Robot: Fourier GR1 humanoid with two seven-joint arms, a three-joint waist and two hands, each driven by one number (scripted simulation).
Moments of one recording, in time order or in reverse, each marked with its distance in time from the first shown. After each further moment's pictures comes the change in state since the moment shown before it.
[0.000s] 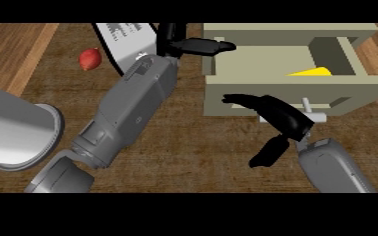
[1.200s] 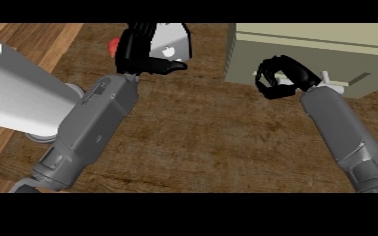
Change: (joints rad) left arm 0.288 0.160 -0.014 -0.262 0.010 -0.175 0.041; right arm -0.446 0.006 -0.236 0.937 0.067 -0.200 -0.456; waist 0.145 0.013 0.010
